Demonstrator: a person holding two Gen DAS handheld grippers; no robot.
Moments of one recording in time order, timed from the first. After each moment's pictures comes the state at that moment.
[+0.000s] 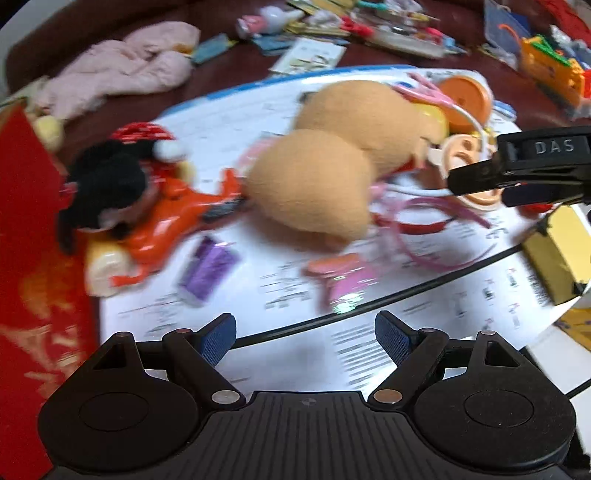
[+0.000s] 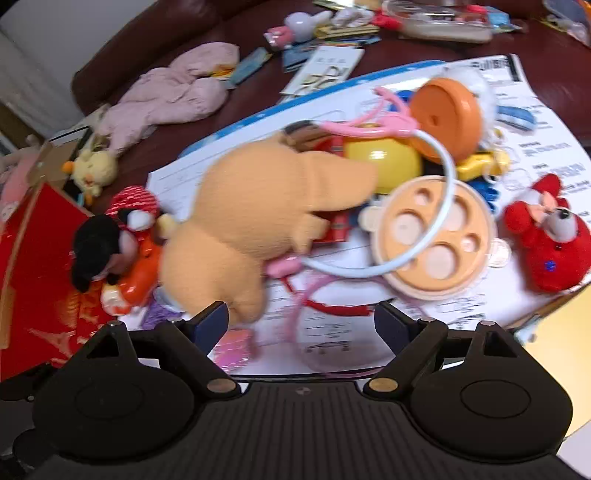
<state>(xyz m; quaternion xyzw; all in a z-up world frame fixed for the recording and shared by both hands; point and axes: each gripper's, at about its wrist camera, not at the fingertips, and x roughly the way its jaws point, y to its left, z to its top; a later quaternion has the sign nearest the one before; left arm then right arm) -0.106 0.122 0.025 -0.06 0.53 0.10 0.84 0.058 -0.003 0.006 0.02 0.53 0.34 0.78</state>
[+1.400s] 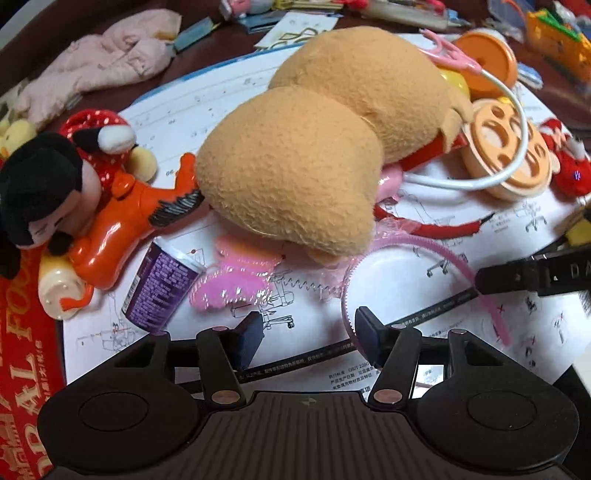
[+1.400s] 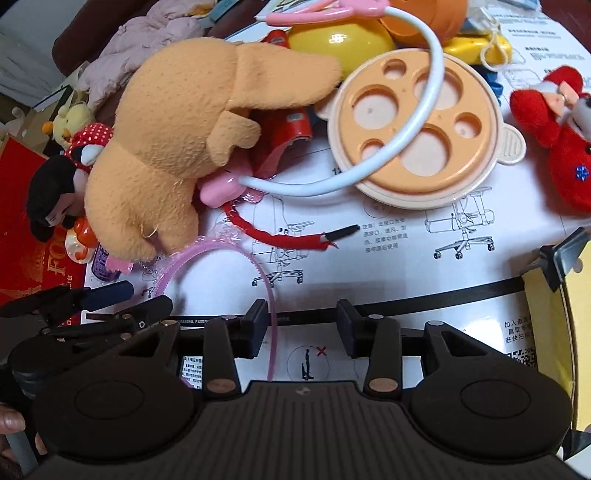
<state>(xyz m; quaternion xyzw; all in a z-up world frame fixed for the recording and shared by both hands) -0.060 0.119 -0.043 -0.02 0.54 0.12 0.83 0.065 -0.020 -0.065 -0.01 0.60 0.35 0.72</state>
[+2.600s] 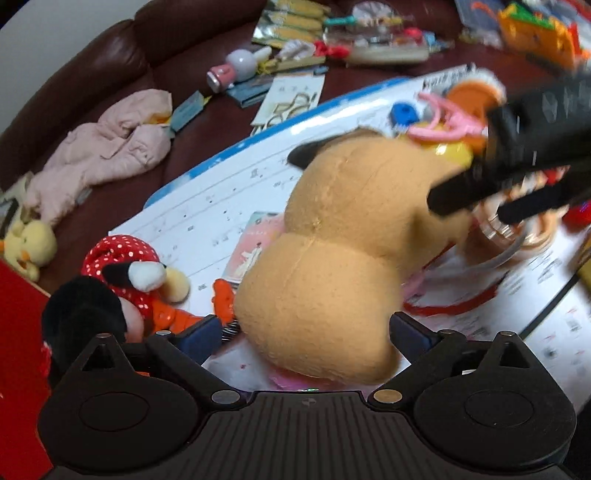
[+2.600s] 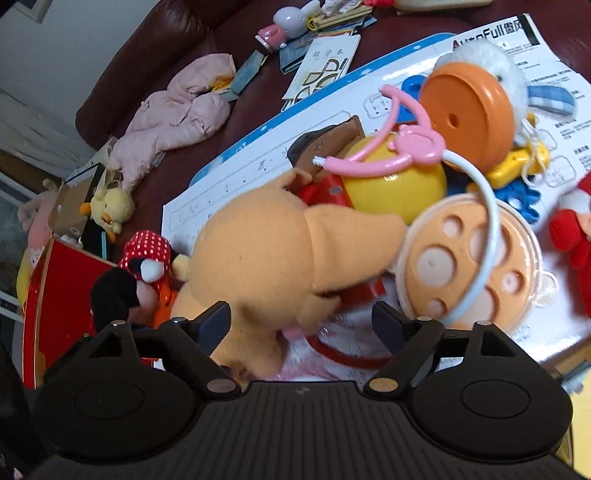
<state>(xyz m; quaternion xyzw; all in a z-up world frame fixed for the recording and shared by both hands) -0.015 0.125 0.002 0.08 0.49 0.11 0.86 0.122 0.022 -0.011 0.11 0.56 0.37 0.73</state>
